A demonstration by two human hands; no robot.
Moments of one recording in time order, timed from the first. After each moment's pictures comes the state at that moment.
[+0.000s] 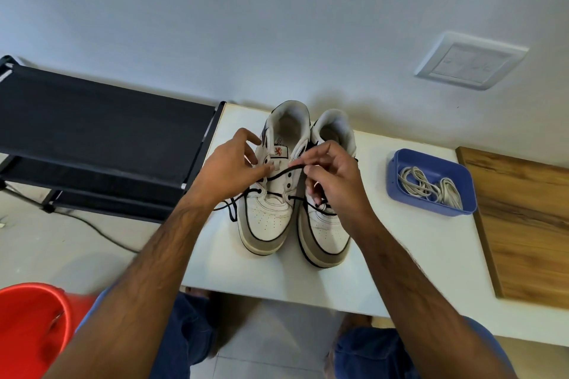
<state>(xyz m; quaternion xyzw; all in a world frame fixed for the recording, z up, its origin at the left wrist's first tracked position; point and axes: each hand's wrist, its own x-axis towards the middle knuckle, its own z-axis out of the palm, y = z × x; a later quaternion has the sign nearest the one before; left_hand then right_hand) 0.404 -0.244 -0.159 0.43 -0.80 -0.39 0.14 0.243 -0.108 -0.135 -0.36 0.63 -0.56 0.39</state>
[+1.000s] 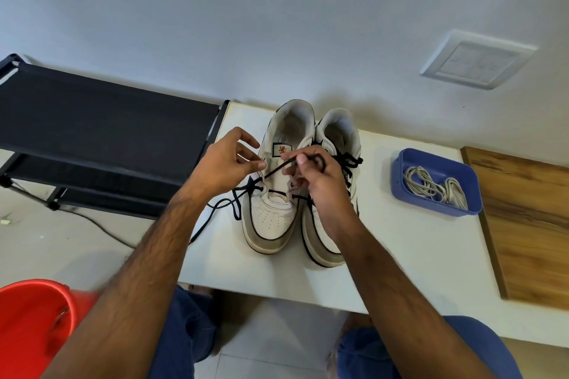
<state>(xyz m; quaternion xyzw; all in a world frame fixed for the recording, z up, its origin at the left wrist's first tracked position) 0.417 -0.250 -0.153 0.45 -0.73 -0.49 0.14 0.272 -0.124 -0.154 -0.29 0.61 -0.61 0.41</state>
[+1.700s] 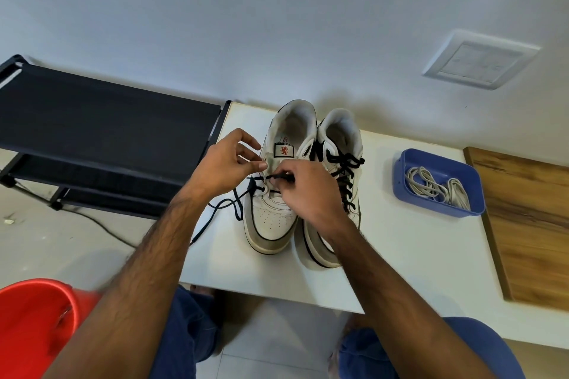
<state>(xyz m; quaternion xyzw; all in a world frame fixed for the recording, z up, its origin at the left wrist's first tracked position) 0.417 -0.250 -0.153 0.45 -0.73 -0.49 0.15 0.282 -0.134 -0.141 -0.54 0.79 -0.21 0.19</state>
